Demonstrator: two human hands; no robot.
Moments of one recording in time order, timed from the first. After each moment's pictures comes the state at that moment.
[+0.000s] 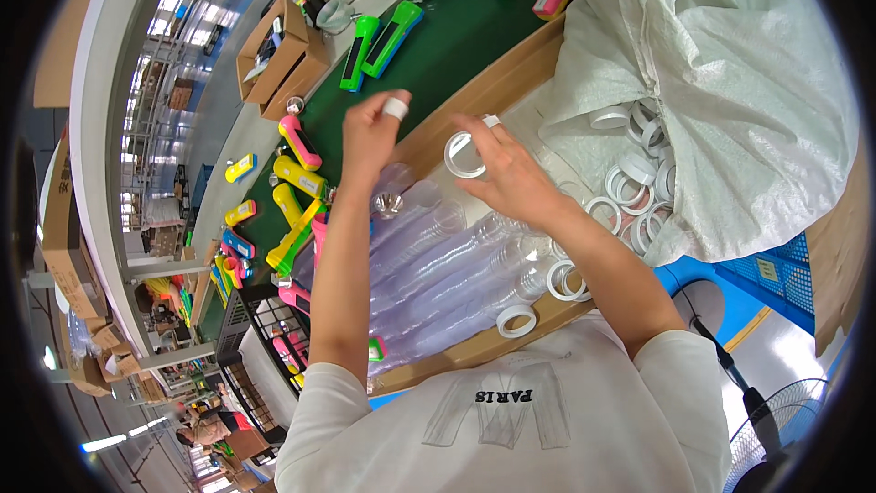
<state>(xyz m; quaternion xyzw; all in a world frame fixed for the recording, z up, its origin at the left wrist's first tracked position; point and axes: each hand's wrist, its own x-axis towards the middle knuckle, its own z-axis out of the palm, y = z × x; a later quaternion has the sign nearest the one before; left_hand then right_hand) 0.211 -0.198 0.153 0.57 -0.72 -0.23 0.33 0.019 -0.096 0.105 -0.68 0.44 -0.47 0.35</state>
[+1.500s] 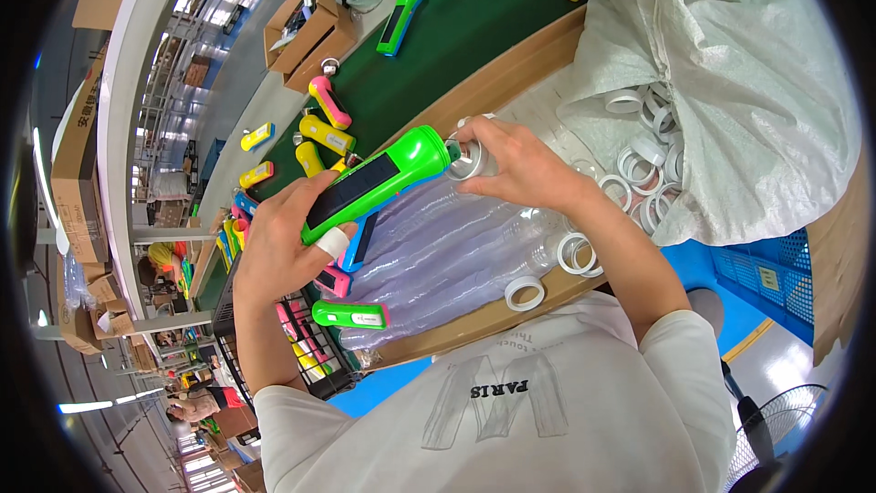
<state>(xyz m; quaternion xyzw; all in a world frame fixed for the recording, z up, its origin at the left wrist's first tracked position) 0.271 -0.033 0.320 0.48 -0.88 -0.07 0.05 0.021 -0.080 0.134 -0.75 0.32 -0.46 0.35</state>
